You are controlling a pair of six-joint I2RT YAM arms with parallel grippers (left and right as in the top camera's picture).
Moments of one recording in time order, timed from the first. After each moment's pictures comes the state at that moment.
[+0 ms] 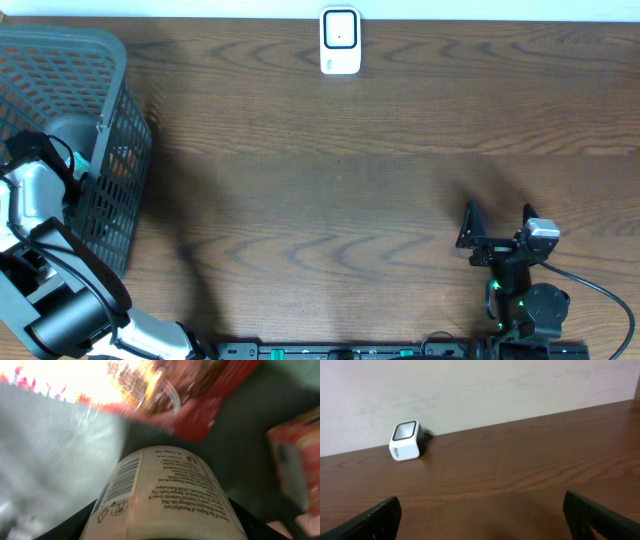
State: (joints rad) left arm 0.63 1.79 1.21 -0.95 0.07 -0.54; right arm -0.09 0.01 0.01 -0.07 -0.11 0.19
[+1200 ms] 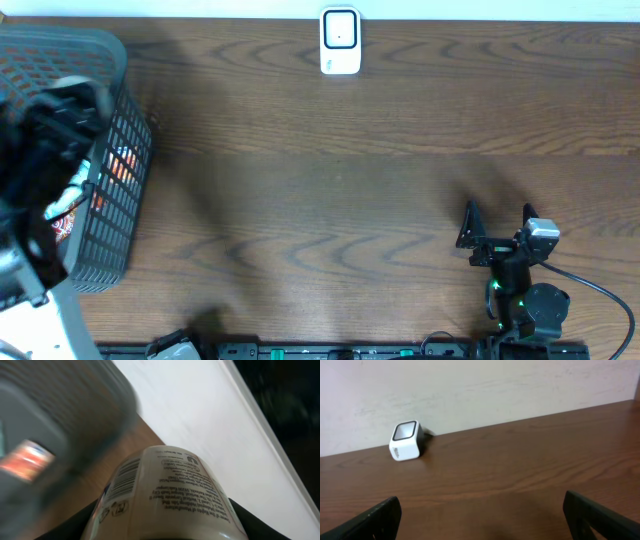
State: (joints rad) left arm 0.44 1.12 1.55 -0.96 0.47 -0.64; right arm -0.09 0.01 0.01 -0.07 -0.11 0.19
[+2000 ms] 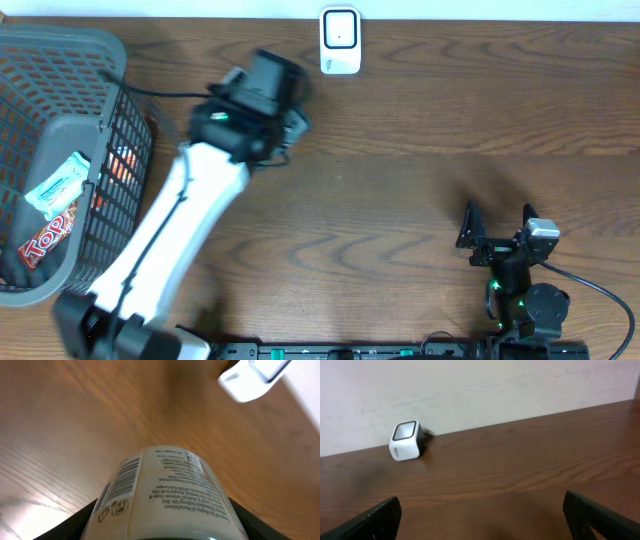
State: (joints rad) left arm -0.48 1.61 1.54 -1.02 -0.15 -1.16; right arm -0.09 0.01 0.01 -0.07 -0.11 0.19
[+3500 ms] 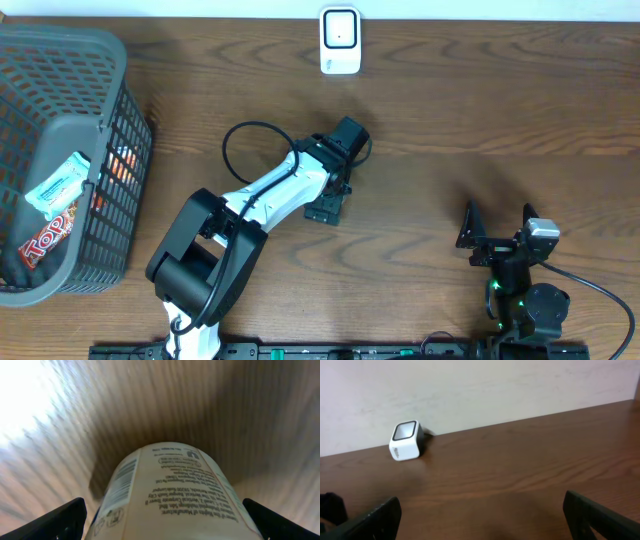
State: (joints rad) left arm -0.65 1.96 1.29 -0.68 0.04 -1.97; right arm -0.09 0.01 0.01 -0.07 -0.11 0.19
